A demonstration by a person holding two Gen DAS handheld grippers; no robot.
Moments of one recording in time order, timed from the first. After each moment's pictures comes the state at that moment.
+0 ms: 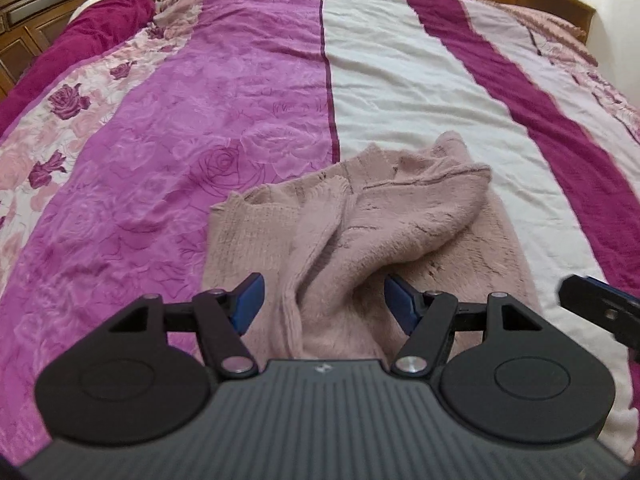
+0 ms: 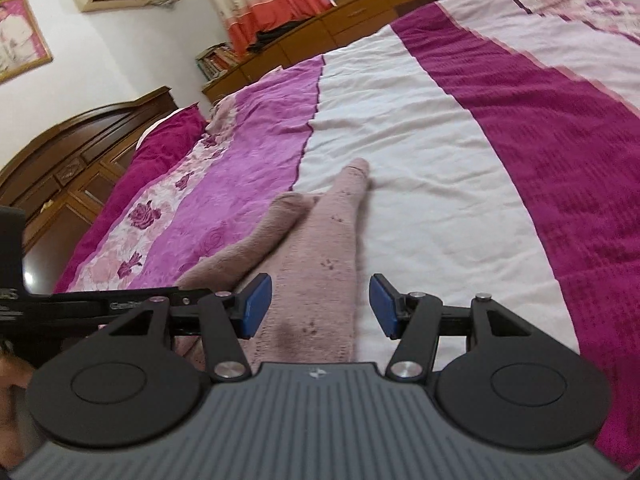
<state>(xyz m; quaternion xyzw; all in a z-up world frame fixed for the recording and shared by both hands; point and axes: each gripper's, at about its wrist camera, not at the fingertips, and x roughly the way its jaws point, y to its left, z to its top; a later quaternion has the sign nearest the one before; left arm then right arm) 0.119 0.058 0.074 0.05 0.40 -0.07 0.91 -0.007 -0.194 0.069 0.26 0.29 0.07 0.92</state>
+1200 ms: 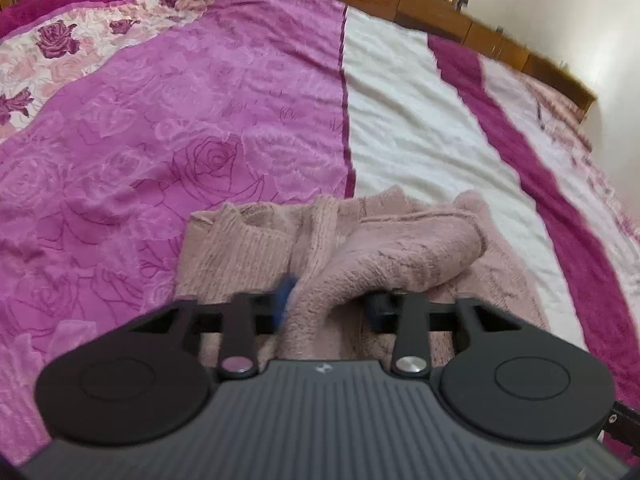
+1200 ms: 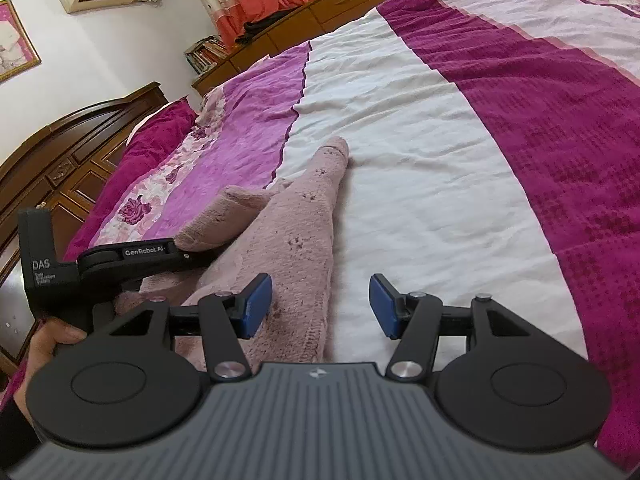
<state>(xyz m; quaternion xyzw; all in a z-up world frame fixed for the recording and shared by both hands) 0.164 0.102 0.038 -0.10 0.36 -0.11 0.92 0.005 -0.198 0.043 0.27 0.31 0.07 0.91</state>
